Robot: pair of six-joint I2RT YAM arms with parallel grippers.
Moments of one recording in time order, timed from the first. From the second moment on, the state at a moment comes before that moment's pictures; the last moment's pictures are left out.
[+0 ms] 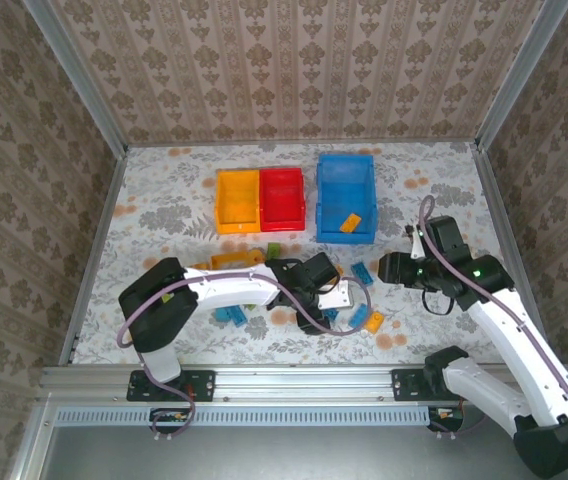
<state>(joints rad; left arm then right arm) -1.14 1.76 1.08 -0.48 0.16 0.36 0.30 0.87 0.92 -1.02 -0.11 0.45</state>
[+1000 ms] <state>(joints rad) -1.11 1.83 1.08 -0.33 0.10 0.39 0.26 0.90 0.89 -1.01 -0.22 0.50</state>
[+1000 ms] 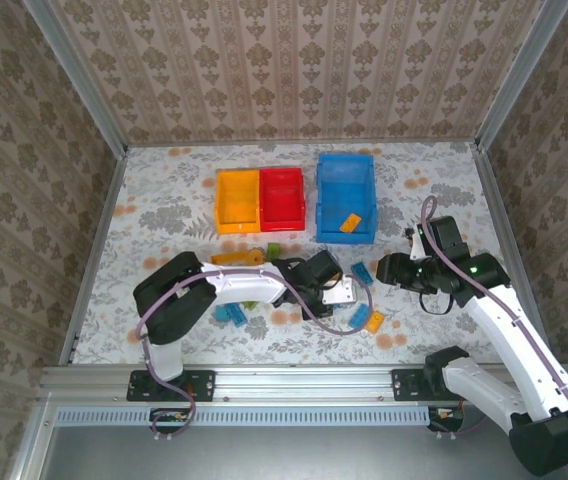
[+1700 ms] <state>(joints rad) -0.43 1.71 1.32 -0.69 -0.05 -0.24 0.60 1.34 1.16 -0.60 -0.22 0.43</state>
